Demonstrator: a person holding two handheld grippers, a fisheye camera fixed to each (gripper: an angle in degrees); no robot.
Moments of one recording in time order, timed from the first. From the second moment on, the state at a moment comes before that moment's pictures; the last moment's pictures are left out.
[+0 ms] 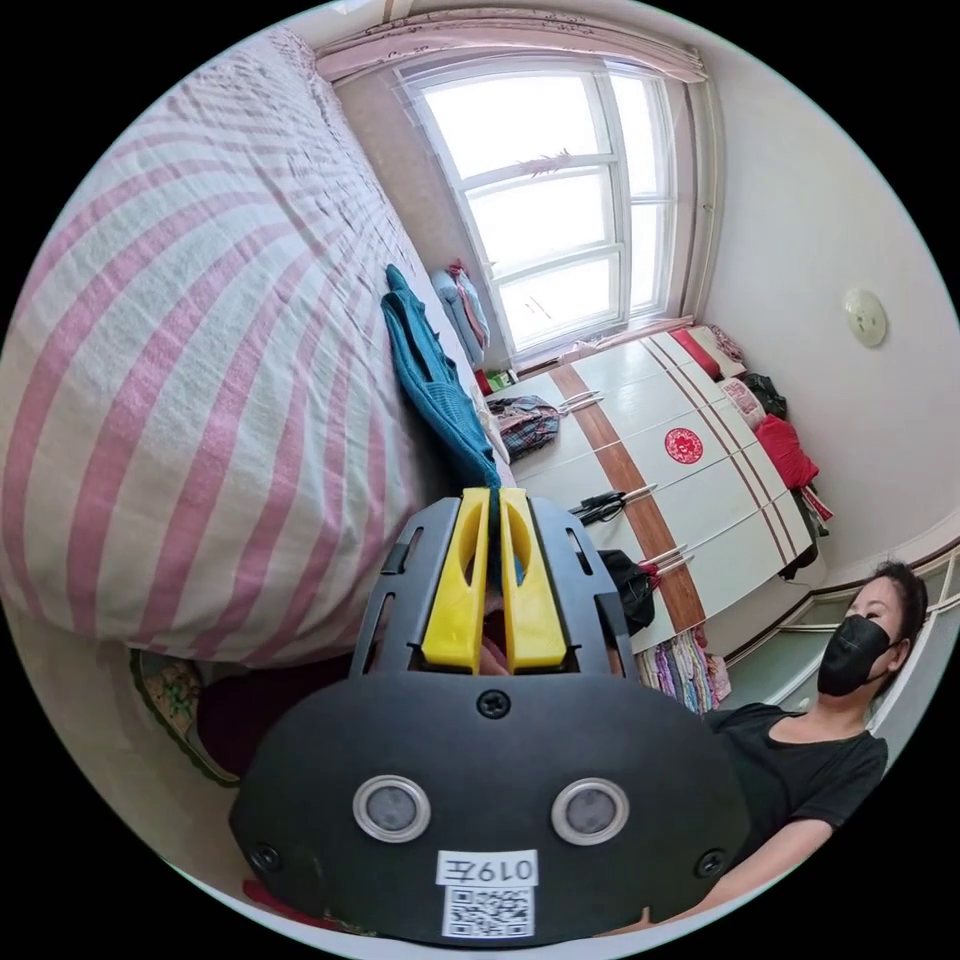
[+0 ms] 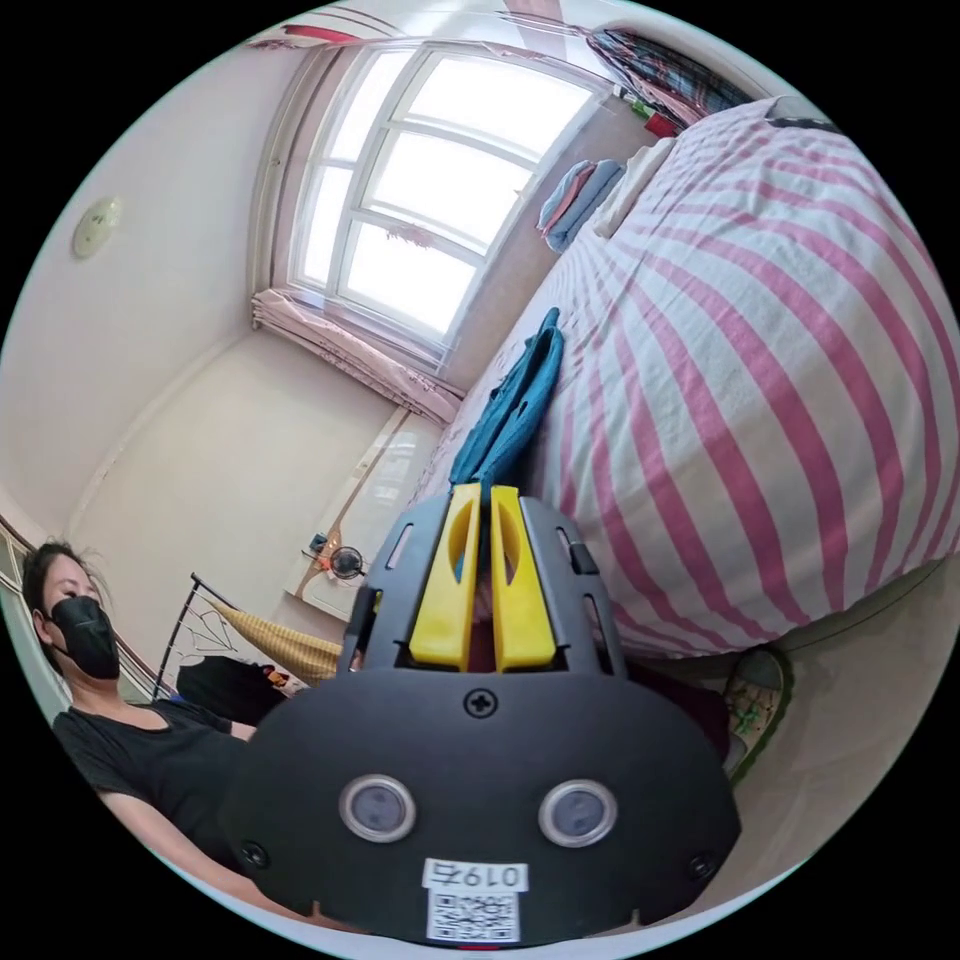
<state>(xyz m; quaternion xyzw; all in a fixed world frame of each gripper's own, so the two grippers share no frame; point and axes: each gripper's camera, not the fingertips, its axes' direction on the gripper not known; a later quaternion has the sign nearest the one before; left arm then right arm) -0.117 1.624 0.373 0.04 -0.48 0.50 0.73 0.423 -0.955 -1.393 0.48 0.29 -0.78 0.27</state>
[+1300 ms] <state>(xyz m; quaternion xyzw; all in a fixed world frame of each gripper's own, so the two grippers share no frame) 0.024 1.491 0.424 -0.01 -0.33 0.52 0.79 0.333 -0.893 -1.388 0.37 0.20 -0.86 0.27</state>
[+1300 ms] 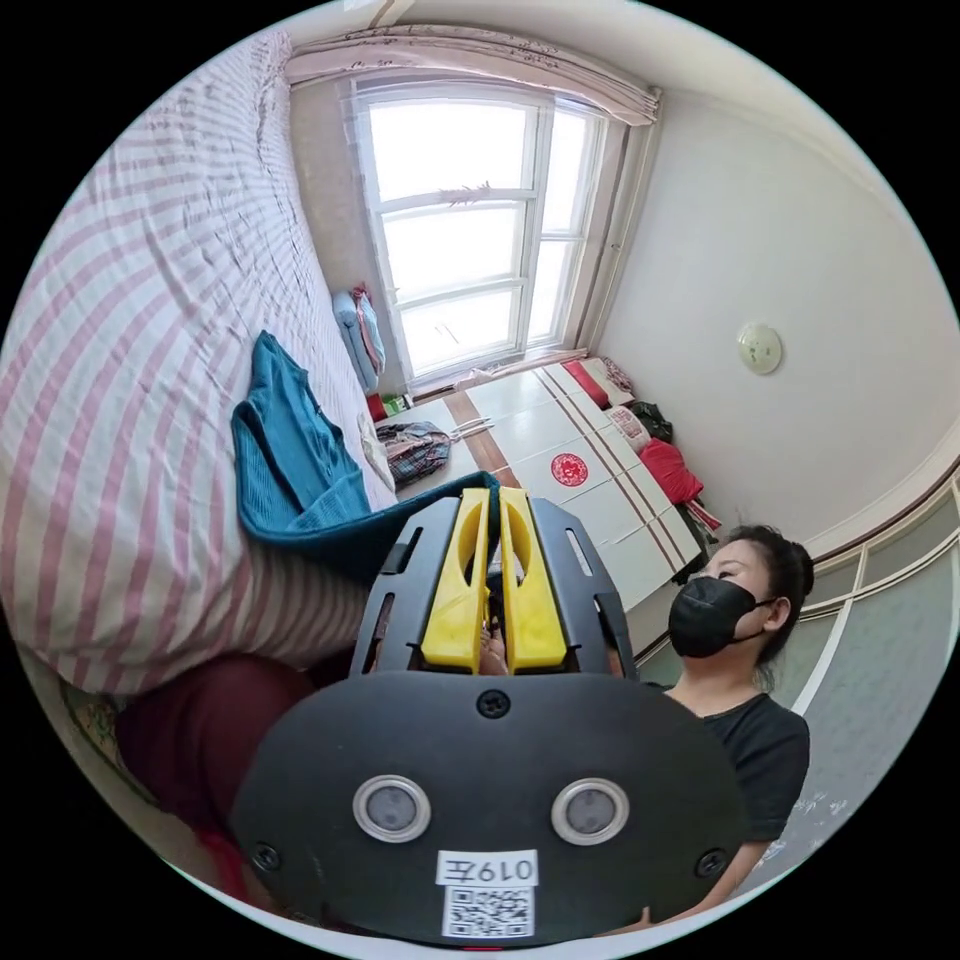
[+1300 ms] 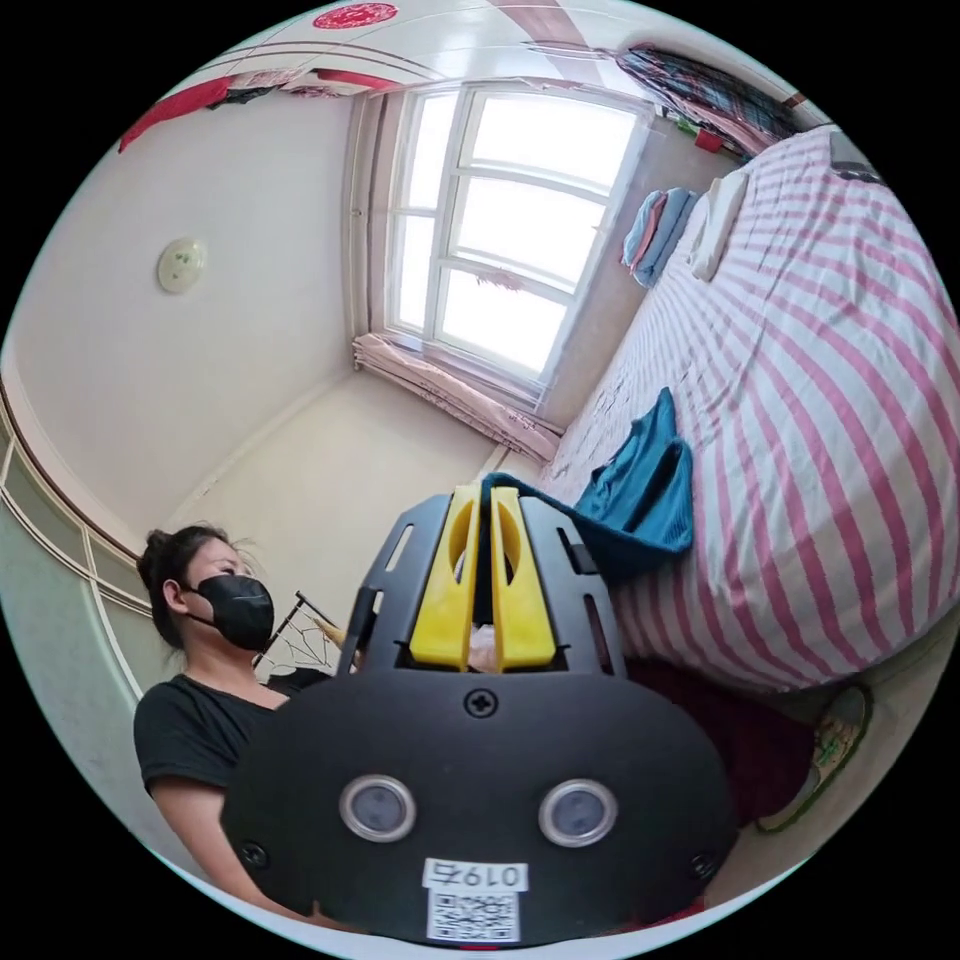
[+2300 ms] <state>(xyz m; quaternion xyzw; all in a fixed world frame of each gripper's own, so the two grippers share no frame) 0.139 1.012 0.503 0.19 -0.34 0.33 0.86 -0.173 -0.928 -1.374 0.51 0.20 -0.75 0.38</state>
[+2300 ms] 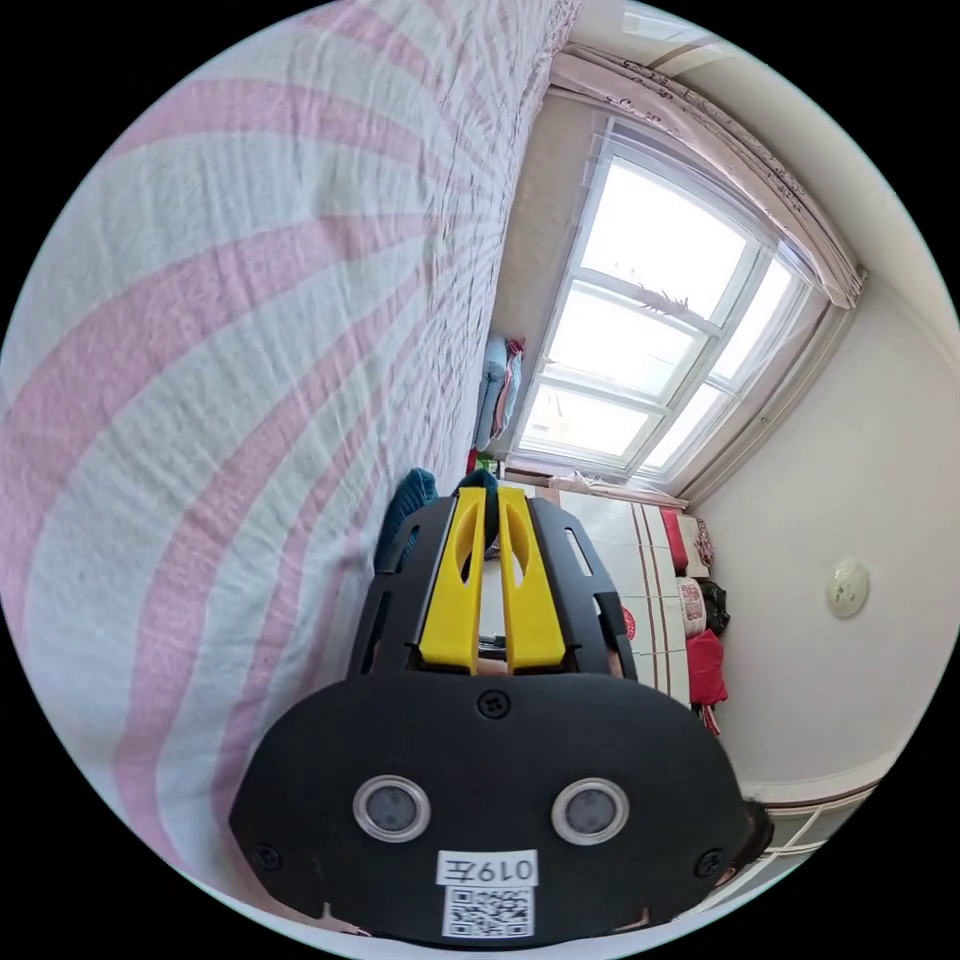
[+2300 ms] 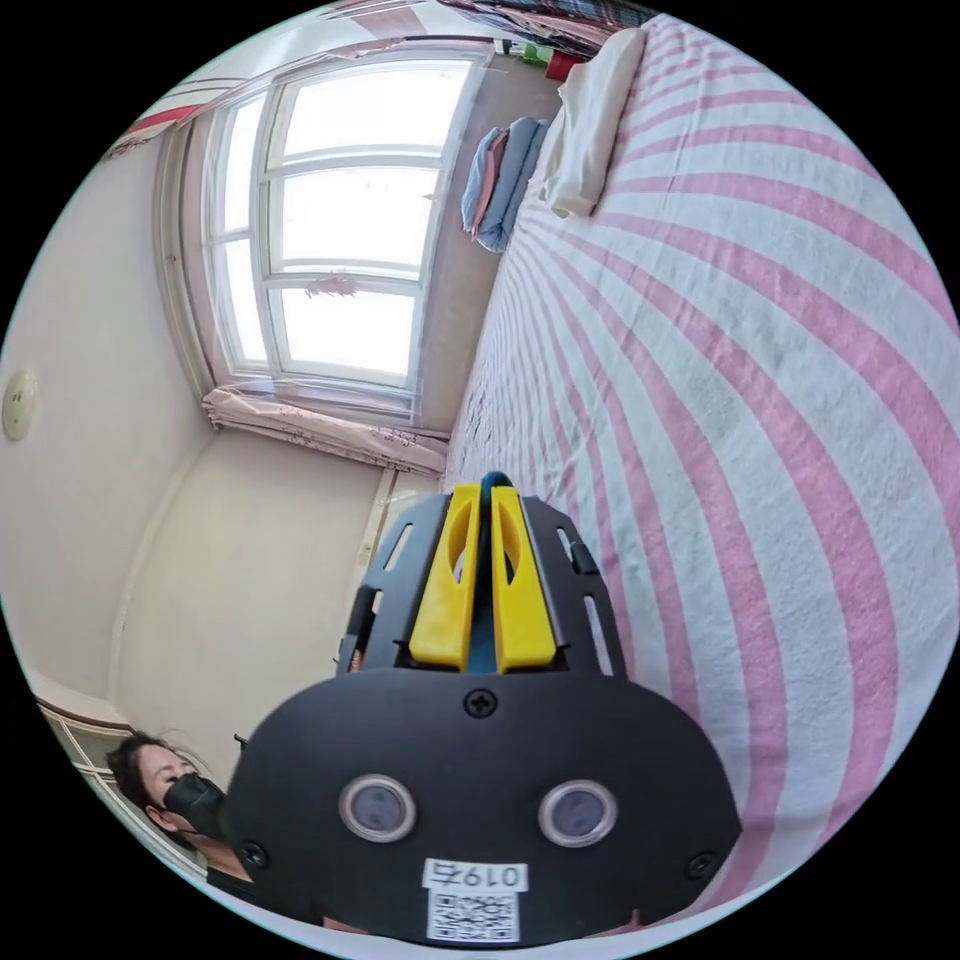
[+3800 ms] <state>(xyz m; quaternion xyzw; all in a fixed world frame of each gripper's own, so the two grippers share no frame) 0.039 1.326 0.685 -0.01 -0.69 0.60 0.40 0.068 -0.956 -1.174 0.52 0.56 -0.65 -0.03</state>
